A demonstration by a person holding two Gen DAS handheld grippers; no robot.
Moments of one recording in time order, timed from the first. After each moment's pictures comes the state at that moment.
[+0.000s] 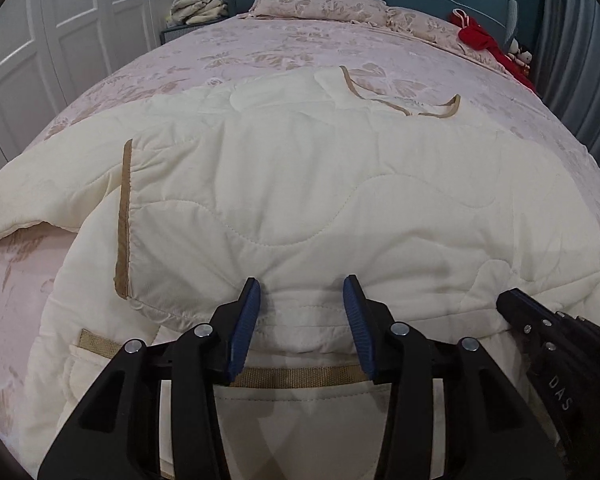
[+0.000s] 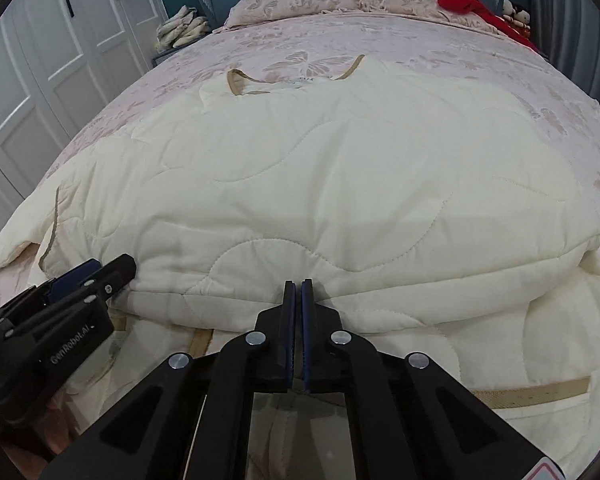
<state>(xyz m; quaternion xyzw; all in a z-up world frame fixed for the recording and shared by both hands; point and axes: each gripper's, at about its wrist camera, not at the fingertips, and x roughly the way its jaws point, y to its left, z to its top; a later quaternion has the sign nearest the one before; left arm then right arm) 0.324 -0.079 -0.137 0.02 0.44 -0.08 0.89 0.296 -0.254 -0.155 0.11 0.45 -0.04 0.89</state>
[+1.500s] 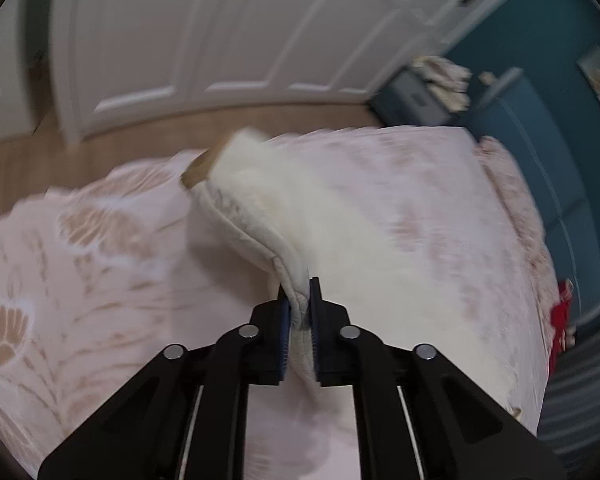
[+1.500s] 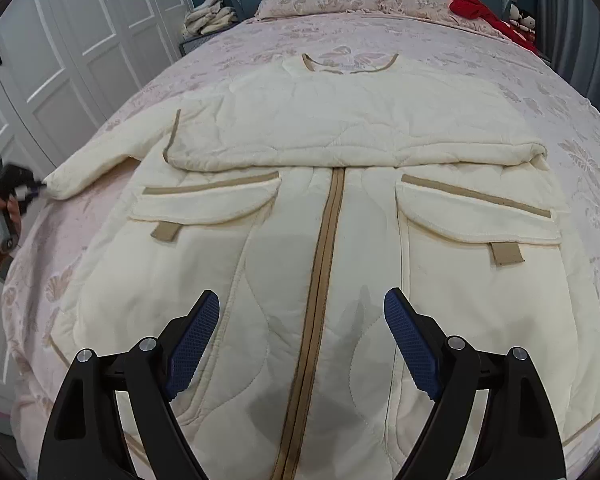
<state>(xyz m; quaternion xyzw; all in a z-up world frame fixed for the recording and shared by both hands) 0.400 0.390 -0.083 -0.35 0.38 0.12 0.85 0.159 -0.154 -0.103 0.10 0.46 -0.02 0.88</state>
